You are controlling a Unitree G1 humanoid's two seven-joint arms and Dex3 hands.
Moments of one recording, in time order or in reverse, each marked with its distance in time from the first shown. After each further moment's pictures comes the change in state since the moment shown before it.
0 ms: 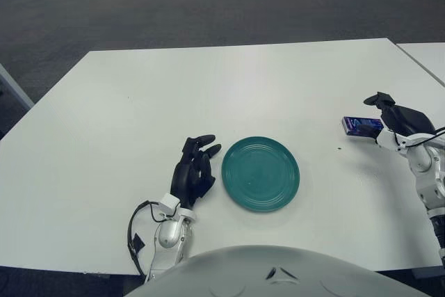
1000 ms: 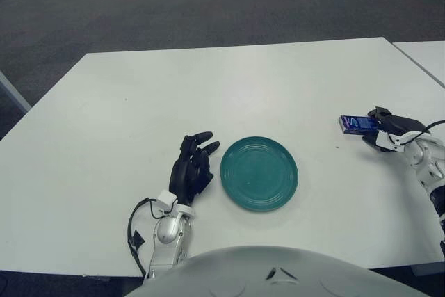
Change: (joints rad) left arm -0.024 0.001 0.019 0.030 -0.044 -0.018 -0.031; right arm -0.258 -0.059 0.265 0.504 0.000 -0.081 -0.095
